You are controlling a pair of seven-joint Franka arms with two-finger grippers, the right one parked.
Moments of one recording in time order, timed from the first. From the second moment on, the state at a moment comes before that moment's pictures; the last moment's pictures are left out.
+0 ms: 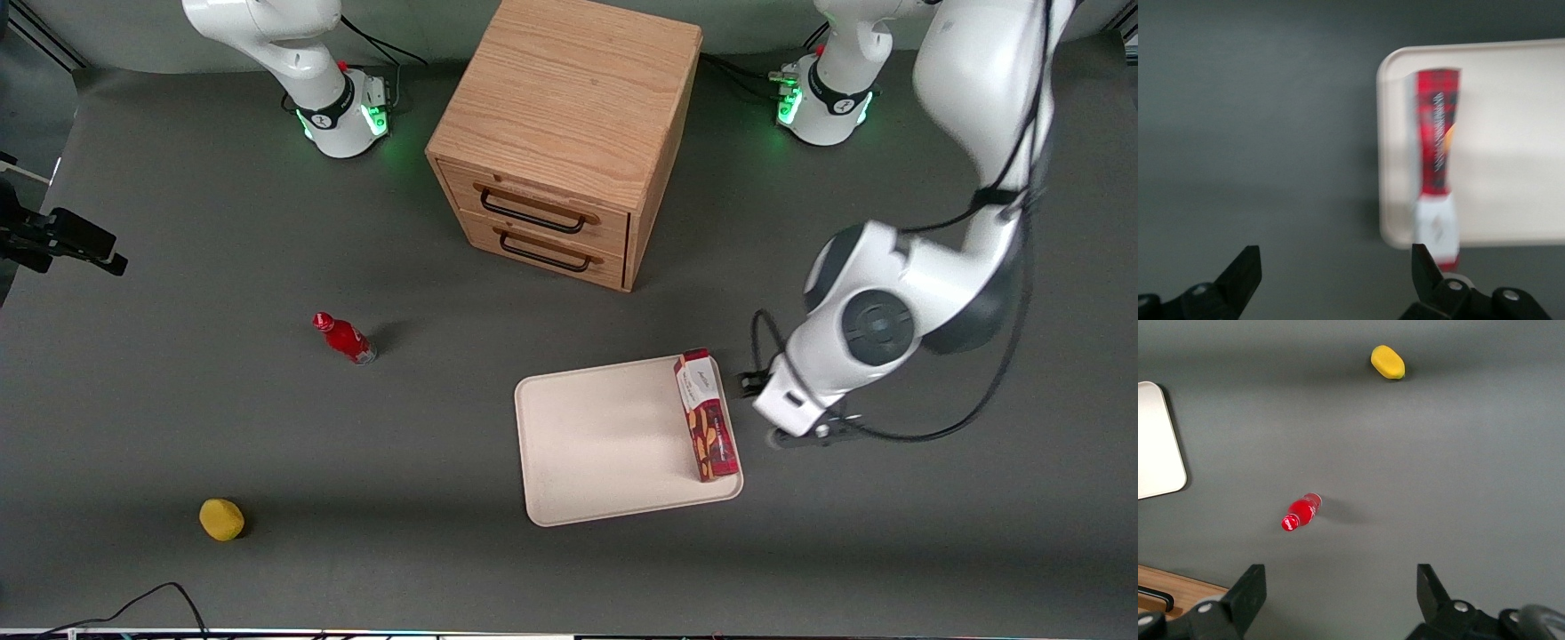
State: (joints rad) arm -0.03 0.46 -0.35 -1.48 0.14 1.81 -0.49
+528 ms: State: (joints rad) arm -0.01 0.02 0.02 -1.55 -0.02 1.36 0.04
